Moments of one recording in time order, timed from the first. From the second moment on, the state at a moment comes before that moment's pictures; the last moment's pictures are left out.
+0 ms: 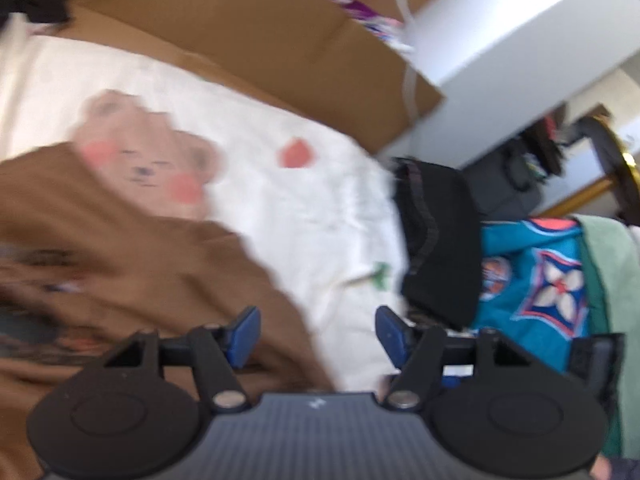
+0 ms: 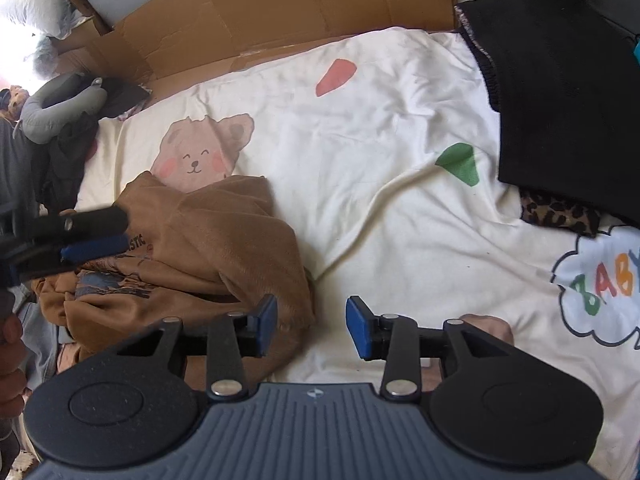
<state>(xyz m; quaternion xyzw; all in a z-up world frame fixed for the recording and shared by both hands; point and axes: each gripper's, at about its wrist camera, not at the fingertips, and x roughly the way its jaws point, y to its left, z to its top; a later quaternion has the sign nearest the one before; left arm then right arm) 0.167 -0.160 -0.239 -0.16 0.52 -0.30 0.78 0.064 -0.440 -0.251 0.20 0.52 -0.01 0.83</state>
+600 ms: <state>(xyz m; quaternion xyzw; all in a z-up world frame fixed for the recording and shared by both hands) 0.191 0.028 -0.268 -0.18 0.53 0.00 0.83 0.184 -0.402 -0.279 0.18 0.52 0.05 0.84</state>
